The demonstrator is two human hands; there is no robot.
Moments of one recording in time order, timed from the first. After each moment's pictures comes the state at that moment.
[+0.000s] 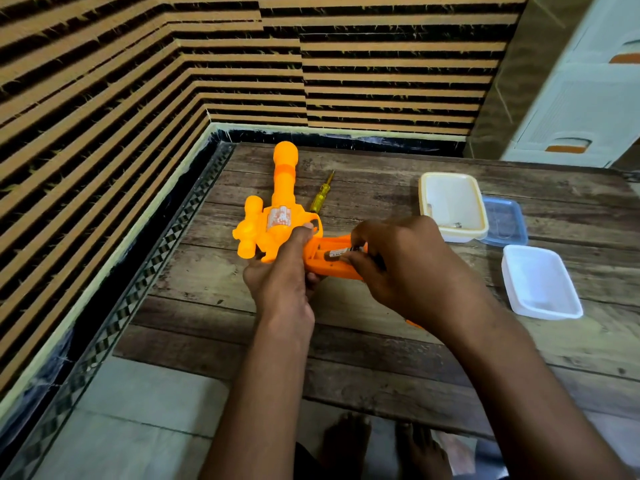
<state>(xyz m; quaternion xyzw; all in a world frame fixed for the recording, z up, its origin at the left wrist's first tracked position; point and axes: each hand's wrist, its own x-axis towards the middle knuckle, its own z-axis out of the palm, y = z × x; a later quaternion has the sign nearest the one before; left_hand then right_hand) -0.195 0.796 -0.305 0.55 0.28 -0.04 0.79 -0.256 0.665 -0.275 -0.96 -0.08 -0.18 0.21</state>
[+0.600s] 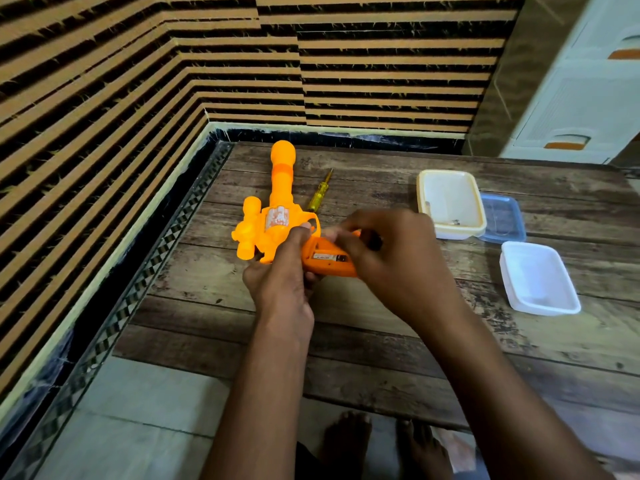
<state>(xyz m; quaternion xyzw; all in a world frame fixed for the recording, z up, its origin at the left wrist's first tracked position) -0.196 0.796 -0.303 0.55 0.29 -0.05 0.79 -0.251 0.684 -0.275 -0.91 0.04 -0.19 0.37</state>
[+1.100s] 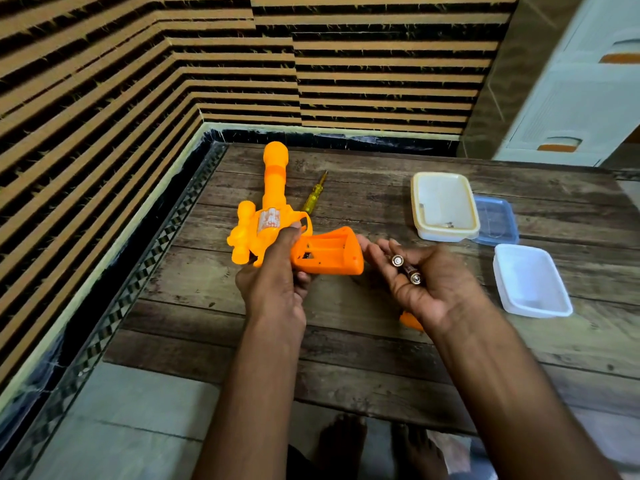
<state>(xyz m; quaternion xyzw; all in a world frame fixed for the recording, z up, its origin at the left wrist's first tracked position) -0.191 0.797 -0.302 0.52 0.31 -0.08 0.79 -0.249 0.655 -0.293 -0.14 0.31 -0.04 0.94</state>
